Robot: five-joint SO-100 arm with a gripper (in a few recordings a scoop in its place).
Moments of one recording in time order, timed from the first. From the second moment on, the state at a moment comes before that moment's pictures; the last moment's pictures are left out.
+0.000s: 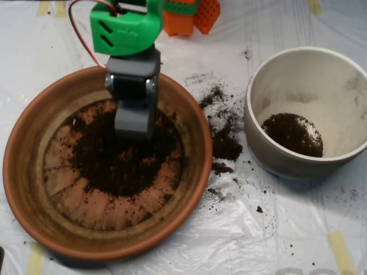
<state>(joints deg) 16.8 100.7 98.9 67.2 -8.8</state>
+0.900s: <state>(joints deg) -16.2 96.5 61.3 92.9 -10.0</state>
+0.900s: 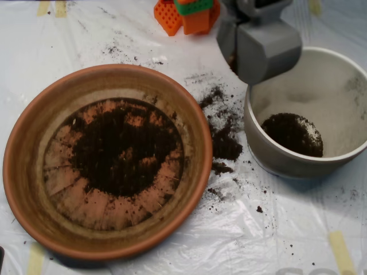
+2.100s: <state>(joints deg) -26.2 81.1 55.0 94.7 -10.6</state>
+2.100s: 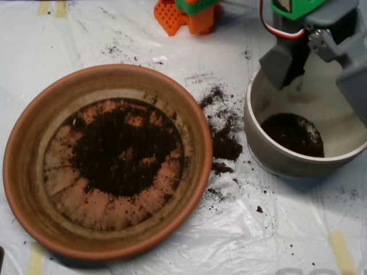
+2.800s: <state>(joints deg) 10.5 81.0 44.6 98.5 -1.6</state>
